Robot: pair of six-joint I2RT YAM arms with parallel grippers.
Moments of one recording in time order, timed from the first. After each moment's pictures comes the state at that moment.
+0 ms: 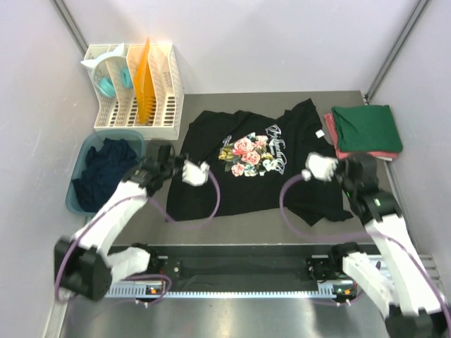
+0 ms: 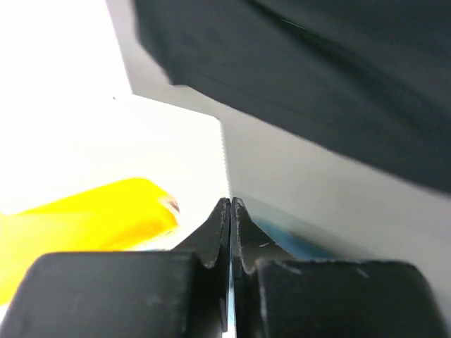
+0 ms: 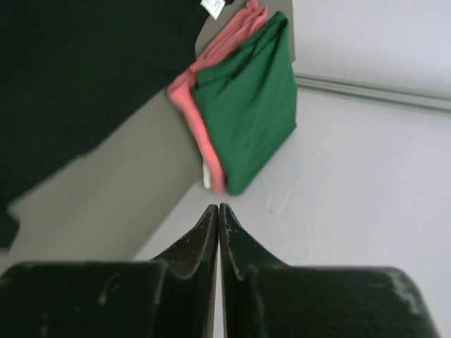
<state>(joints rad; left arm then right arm) -0.32 1.05 0.81 -0.49 0.09 1.47 0.21 0.65 0.78 -0.72 0.18 -1.28</state>
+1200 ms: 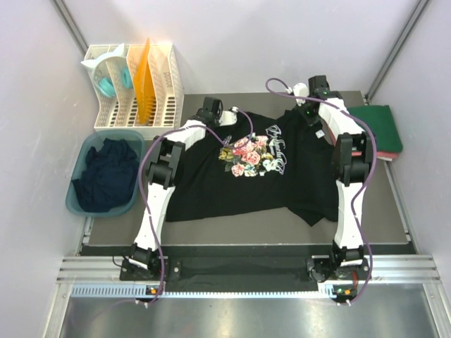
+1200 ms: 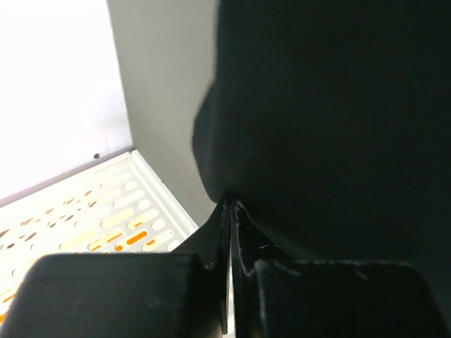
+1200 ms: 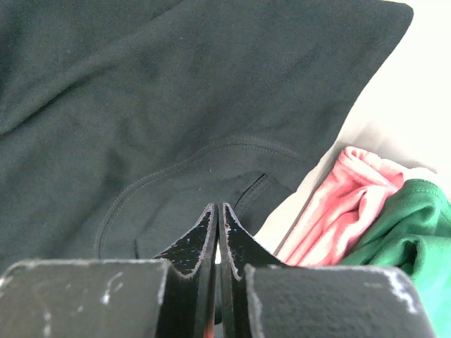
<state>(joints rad) -0.35 2.52 2.04 -0.21 -0.28 1.18 0.09 2.32 2.08 -0.74 -0.01 -0.58</state>
